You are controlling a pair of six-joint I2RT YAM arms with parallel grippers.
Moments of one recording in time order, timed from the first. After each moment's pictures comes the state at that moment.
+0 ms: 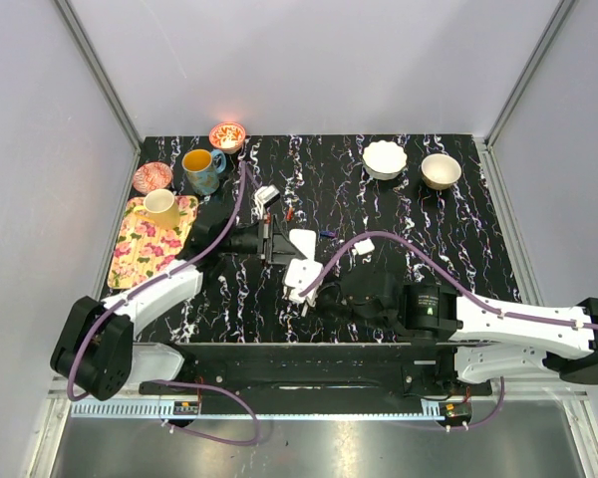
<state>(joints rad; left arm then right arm) -0.47 1.27 0.64 0.63 1.13 -1.25 1.40 1.10 1.10 -0.33 0.27 -0.20</state>
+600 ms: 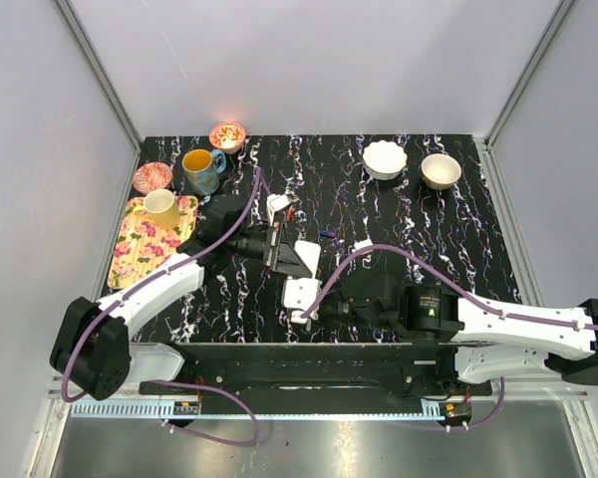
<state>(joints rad) -0.53 1.27 0.79 0.11 1.13 -0.92 1.40 1.08 1.08 -0.34 0.14 -0.37</state>
